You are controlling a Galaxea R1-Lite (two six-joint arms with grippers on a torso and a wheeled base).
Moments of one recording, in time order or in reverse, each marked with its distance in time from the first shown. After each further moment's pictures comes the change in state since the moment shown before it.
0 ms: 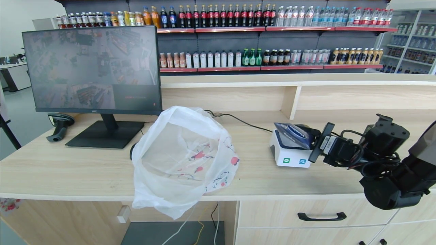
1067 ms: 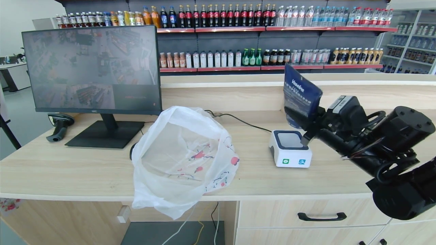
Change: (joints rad) left arm 0.000 0.000 0.000 0.007 0.000 0.002; right arm 0.210 -0.224 0.061 0.001 -0.439 0.404
